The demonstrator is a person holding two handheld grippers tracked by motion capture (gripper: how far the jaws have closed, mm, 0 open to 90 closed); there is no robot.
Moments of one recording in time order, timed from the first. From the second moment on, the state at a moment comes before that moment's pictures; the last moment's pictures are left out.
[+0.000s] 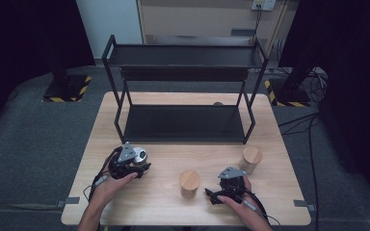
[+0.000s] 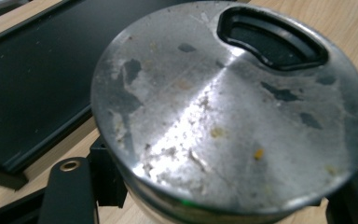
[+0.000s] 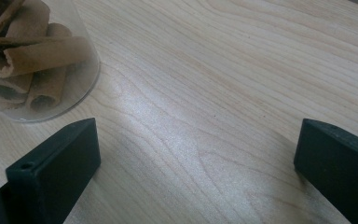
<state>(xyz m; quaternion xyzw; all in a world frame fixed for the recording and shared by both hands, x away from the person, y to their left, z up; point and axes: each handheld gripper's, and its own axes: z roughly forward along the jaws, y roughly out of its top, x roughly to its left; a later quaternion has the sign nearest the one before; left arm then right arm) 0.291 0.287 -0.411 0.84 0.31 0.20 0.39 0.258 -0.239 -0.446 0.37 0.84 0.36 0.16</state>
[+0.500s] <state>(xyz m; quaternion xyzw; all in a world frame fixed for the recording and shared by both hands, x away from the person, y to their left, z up) 0.305 0.282 -0.398 0.84 0.30 0.20 0.40 0.258 -0.239 -0.446 0.37 0.84 0.36 0.16</state>
